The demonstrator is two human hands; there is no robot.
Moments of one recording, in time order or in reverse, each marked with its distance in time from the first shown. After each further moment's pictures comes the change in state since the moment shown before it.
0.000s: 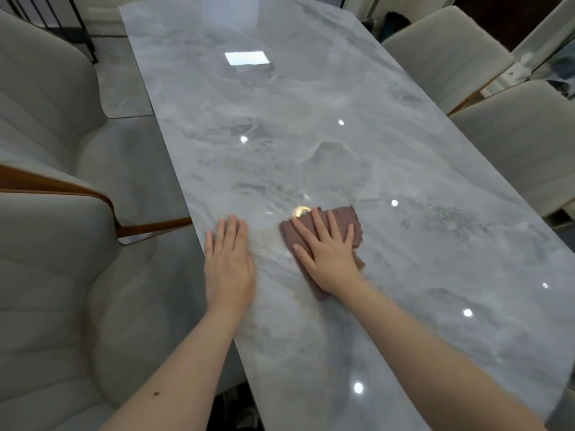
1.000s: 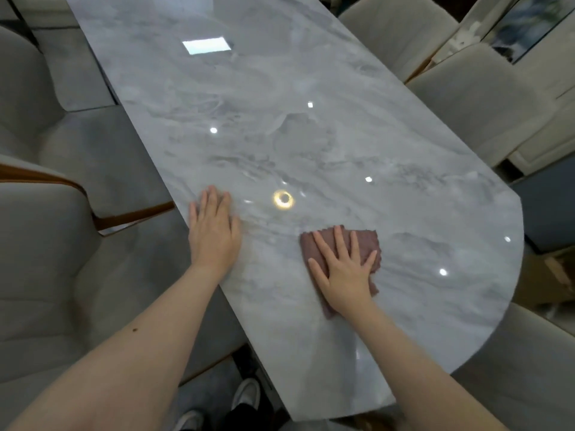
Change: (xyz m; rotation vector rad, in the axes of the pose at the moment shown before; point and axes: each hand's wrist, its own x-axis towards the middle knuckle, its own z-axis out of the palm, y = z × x) left_hand -0.006 0.000 -0.011 -0.095 -0.052 0.065; right_hand -0.133 0.009 0.021 0.011 0.015 0.353
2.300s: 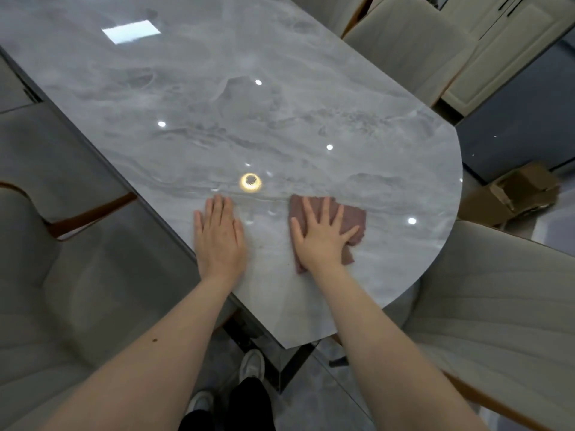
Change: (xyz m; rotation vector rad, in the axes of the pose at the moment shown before) left_hand -0.084 0.040 0.014 -0.063 -0.073 0.144; right_hand -0.039 -0.014 0.010 0.163 0.008 0.380
